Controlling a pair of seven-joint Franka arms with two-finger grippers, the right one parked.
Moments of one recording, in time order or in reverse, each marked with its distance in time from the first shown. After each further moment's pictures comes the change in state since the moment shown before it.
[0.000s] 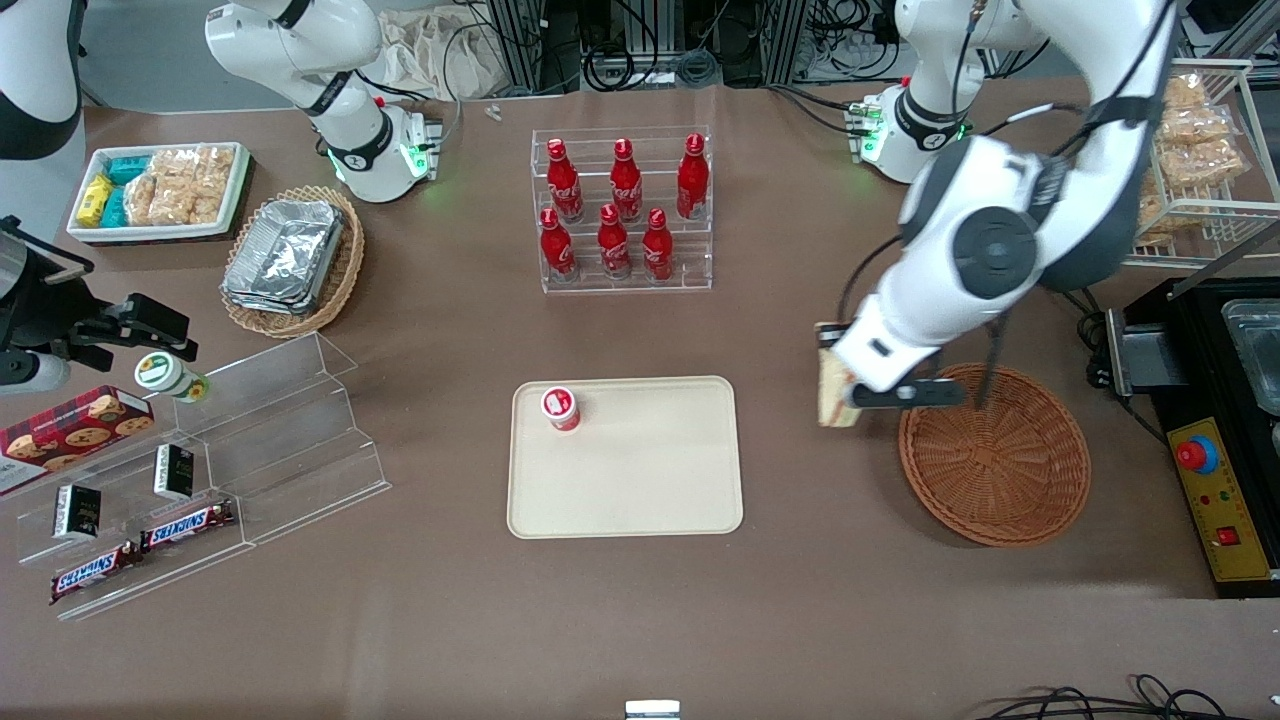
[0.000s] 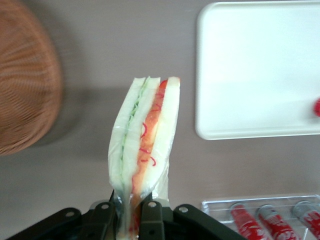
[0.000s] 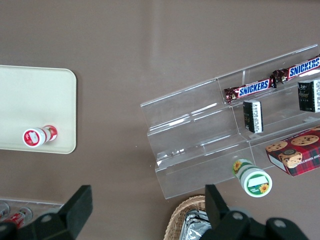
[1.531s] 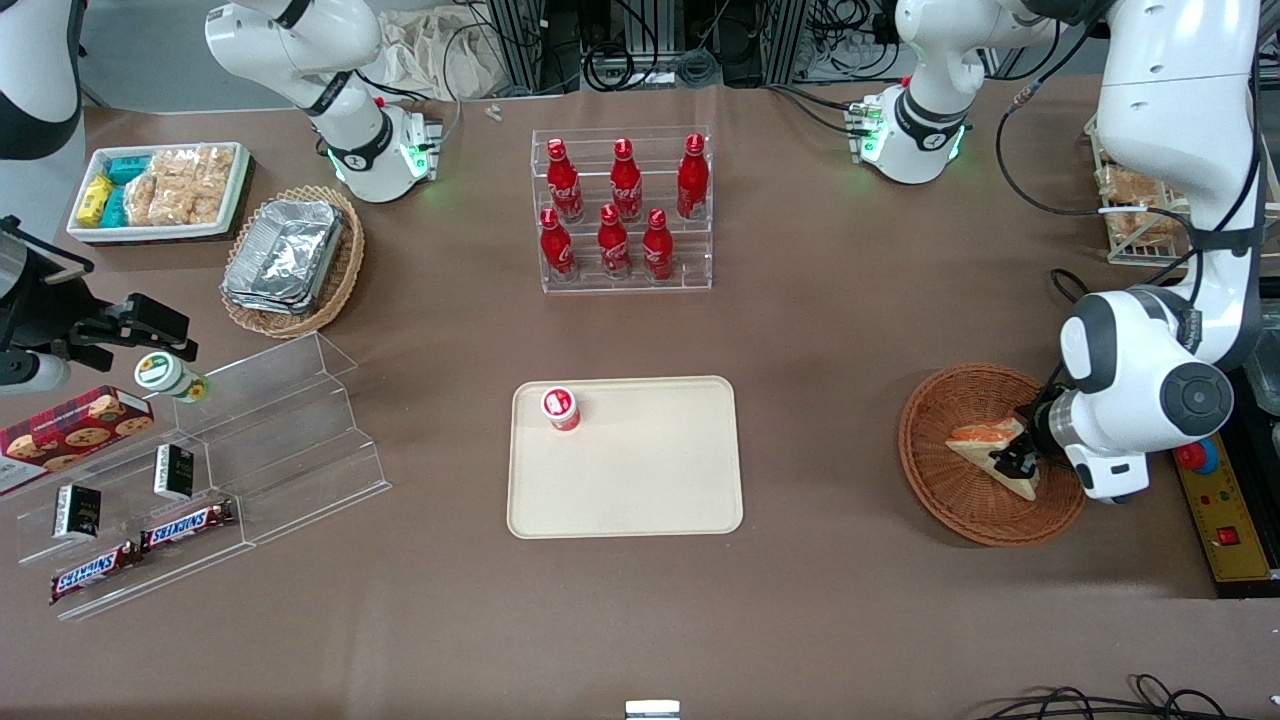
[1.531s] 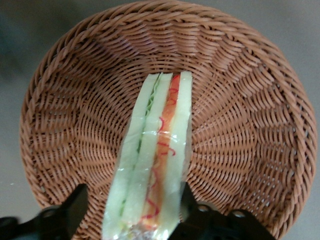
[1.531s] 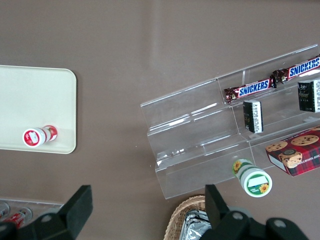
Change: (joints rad) arm 0.141 0.202 0.391 -0.126 0.004 0.313 -0.510
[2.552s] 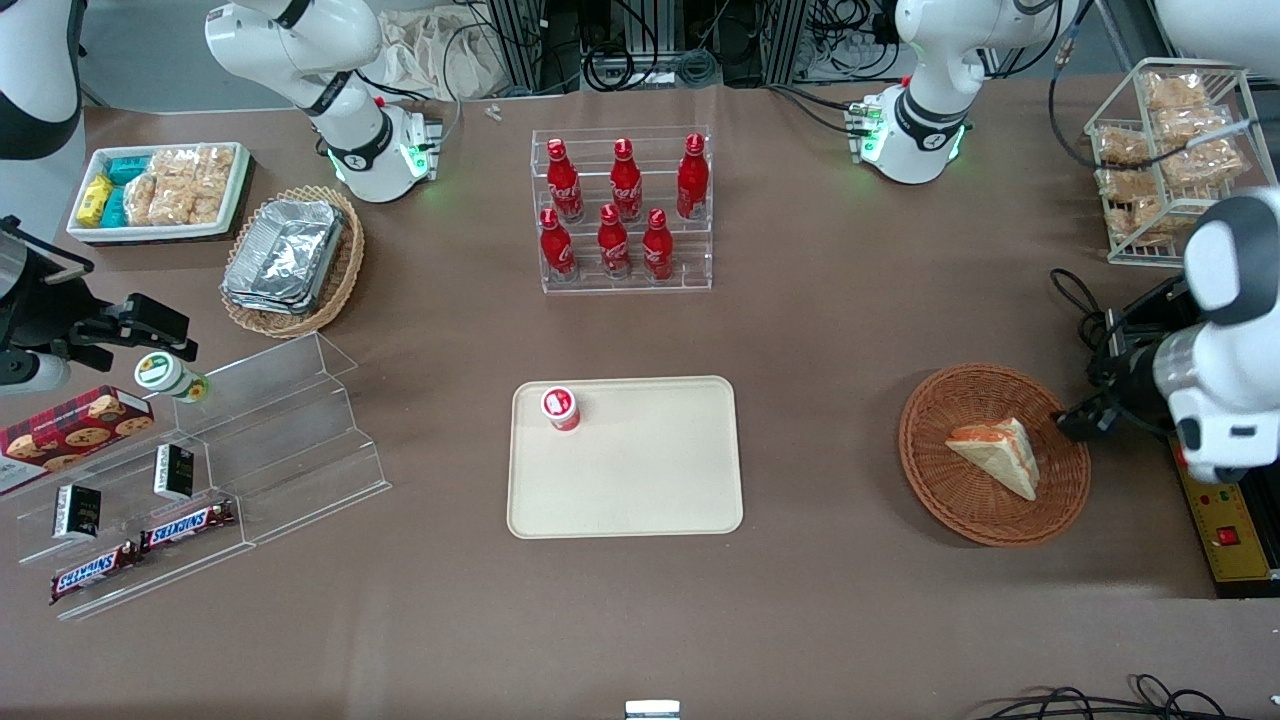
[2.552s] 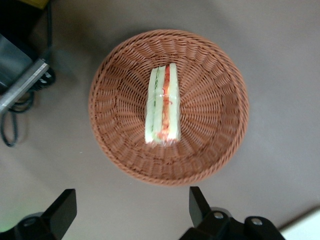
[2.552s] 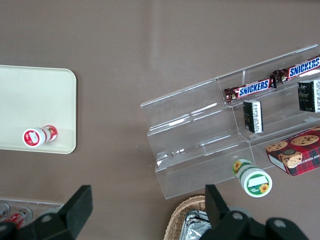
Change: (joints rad) arm -0.003 -0.118 0.000 0.256 0.002 -0.430 0.162
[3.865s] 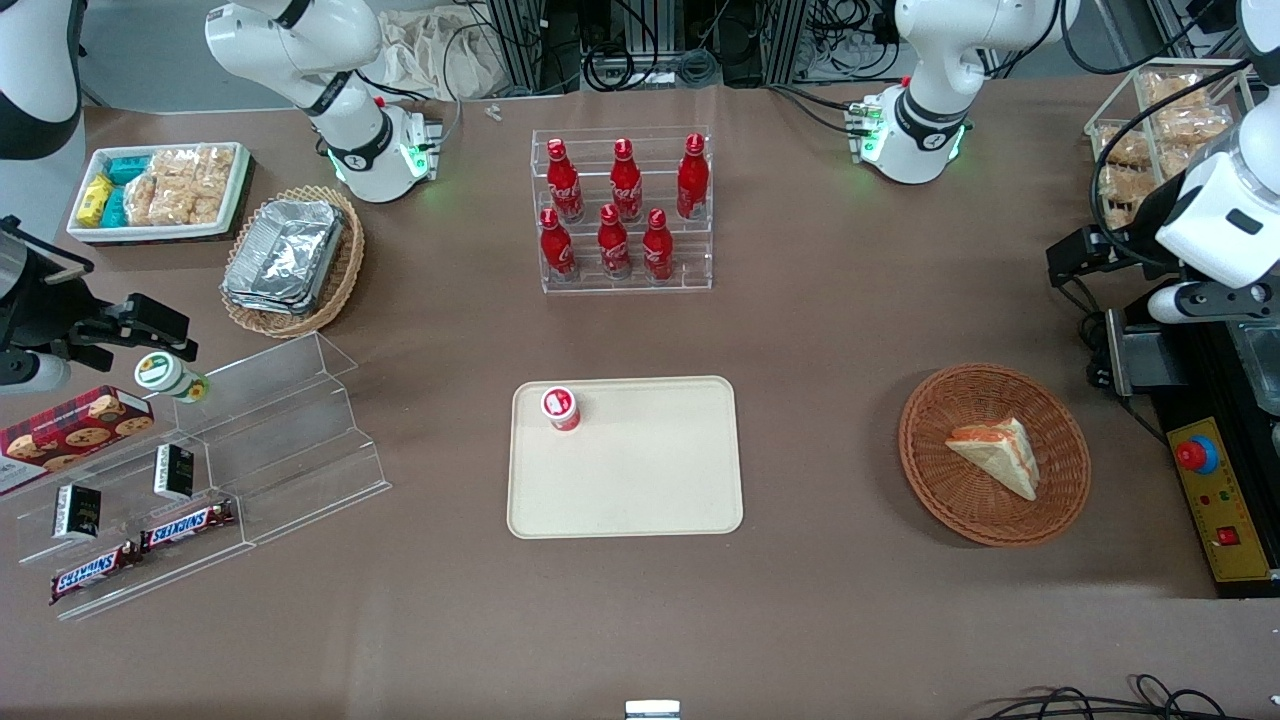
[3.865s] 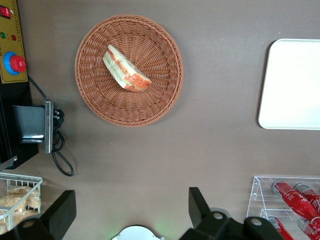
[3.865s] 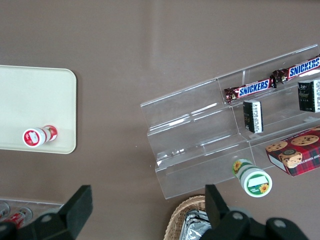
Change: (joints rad) arm -0.093 -0.321 -0.042 0.089 0.011 -0.332 0.636
